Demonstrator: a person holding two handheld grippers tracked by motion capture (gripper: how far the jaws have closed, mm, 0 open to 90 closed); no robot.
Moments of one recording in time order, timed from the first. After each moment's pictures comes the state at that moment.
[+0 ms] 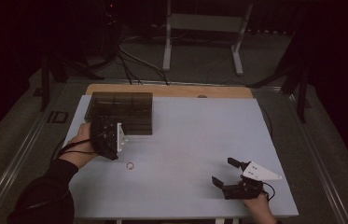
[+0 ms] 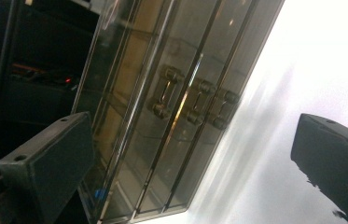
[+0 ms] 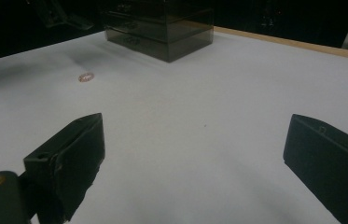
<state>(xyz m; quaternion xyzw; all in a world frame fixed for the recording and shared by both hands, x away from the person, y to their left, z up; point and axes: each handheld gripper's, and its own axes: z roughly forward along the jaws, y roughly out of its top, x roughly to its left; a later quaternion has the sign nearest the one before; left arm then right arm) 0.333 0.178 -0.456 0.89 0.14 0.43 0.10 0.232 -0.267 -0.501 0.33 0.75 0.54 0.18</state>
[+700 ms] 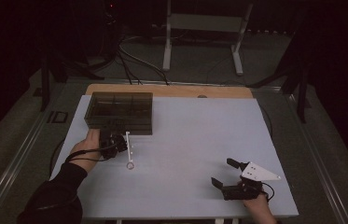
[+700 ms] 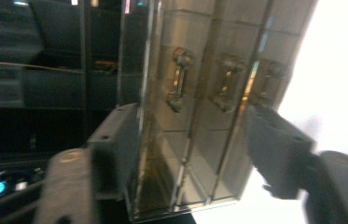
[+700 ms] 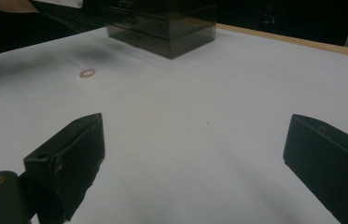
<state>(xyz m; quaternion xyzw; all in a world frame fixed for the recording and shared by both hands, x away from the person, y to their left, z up) 0.332 0.161 -0.497 0.82 0.09 0.56 -0.02 0.231 -0.266 -0.502 0.33 0.75 0.54 0.18</state>
